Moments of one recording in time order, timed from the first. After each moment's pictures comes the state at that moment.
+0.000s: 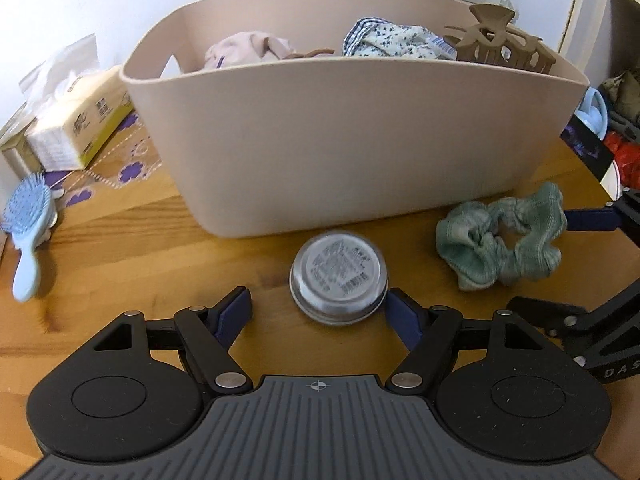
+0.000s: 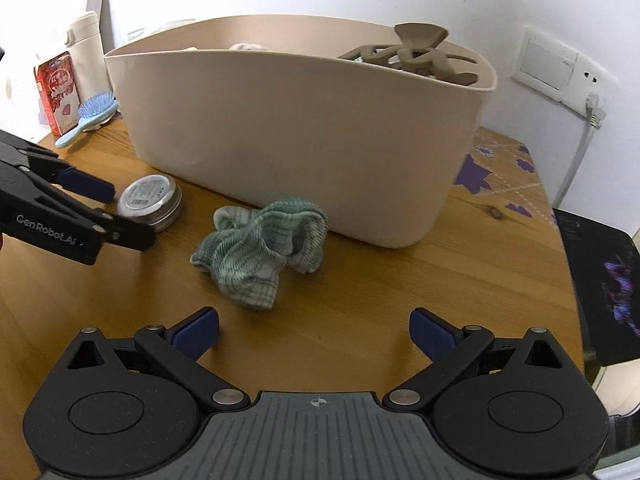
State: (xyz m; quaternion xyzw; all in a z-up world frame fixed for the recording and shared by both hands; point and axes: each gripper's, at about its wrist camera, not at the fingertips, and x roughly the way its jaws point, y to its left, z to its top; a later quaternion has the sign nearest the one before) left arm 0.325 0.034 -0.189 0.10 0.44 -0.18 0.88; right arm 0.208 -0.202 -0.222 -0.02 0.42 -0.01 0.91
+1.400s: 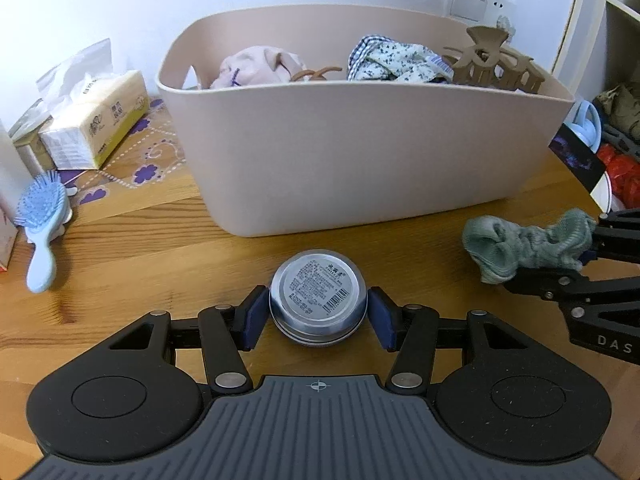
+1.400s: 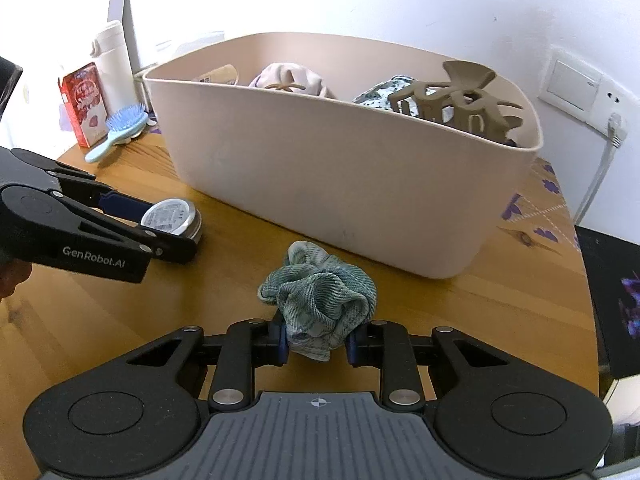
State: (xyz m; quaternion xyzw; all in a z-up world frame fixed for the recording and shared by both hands) left arm 0.309 0.051 -0.176 0.09 0.42 -0.18 0.88; right arm 0.213 -0.180 -0.201 -0.01 0.41 0.02 0.91
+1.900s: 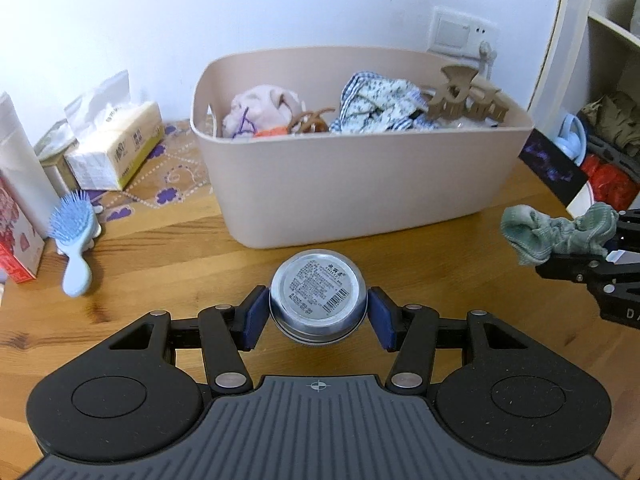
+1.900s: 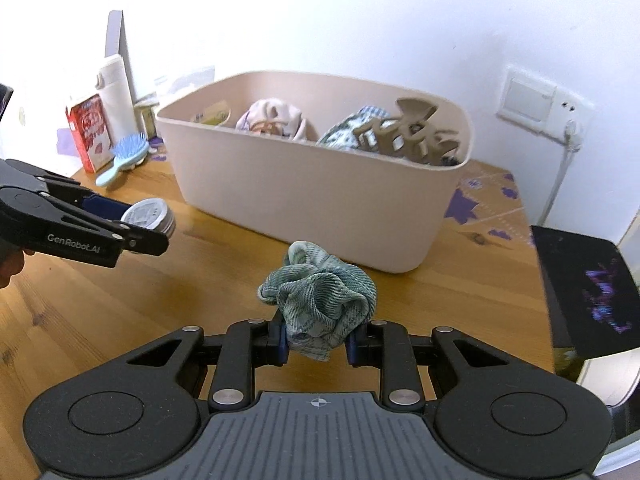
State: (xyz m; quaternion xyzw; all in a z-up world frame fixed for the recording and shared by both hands) left arm 0.279 0.064 -0.136 0.09 0.40 -0.19 0.89; right arm 0.171 -0.187 -0.163 0.00 0.38 -0.01 0.92
